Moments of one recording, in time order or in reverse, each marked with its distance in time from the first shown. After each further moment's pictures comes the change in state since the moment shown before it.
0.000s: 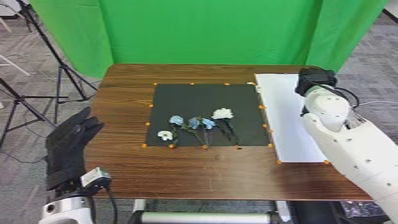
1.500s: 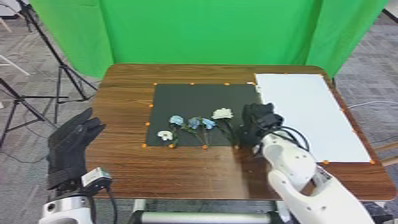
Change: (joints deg) left arm 0.1 -0.3 -0.6 0.0 0.8 -0.9 -2.2; right arm -24.5 -9.4 3.0 -21.7 -8.6 3.2 -9.3
